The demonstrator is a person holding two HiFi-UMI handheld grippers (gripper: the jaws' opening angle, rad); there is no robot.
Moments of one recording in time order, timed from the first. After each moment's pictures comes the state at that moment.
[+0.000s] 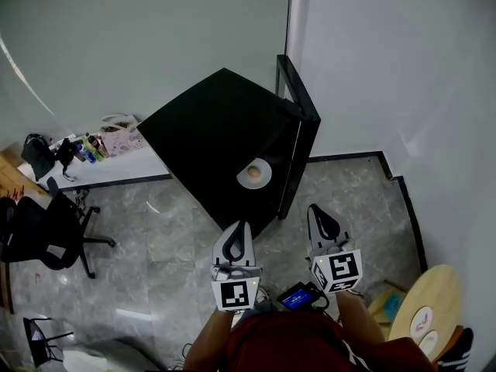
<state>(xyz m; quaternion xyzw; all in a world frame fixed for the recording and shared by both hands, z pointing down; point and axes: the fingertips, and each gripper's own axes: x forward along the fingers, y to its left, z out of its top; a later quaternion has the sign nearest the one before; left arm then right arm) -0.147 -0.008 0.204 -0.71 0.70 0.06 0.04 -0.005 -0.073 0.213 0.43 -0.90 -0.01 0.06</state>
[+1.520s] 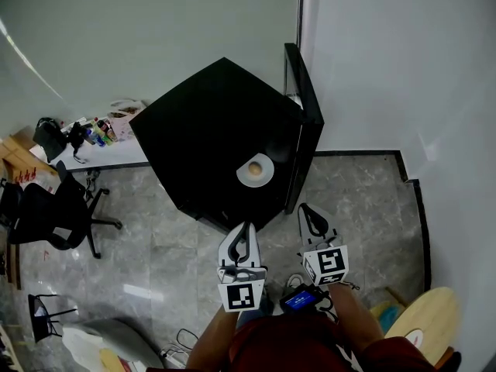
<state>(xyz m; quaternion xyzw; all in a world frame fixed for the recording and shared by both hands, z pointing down) -0.105 -0.060 0.233 -0.67 0.74 0.05 0.04 -0.001 -0.145 0.286 0.36 -0.93 0.02 0.07</state>
